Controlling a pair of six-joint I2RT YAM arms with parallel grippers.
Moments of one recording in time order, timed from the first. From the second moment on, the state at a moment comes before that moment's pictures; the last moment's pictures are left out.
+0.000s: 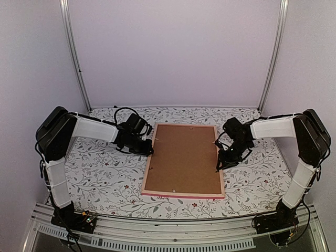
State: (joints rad) left arm -0.63 1.96 1.17 -0.19 0.10 -0.38; right arm 0.50 1.78 1.06 -0.67 -0.26 0.22
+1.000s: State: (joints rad) left arm -0.62 1.96 1.15 -0.17 0.10 -0.37; right arm 0.44 1.82 1.07 -0.60 -0.35 0.24
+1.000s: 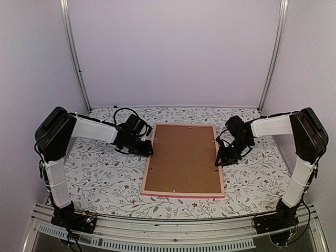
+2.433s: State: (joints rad) left arm -0.60 1.80 1.02 -0.17 0.08 -0.38; right arm 0.59 1.63 1.10 -0.54 -0.17 0.12
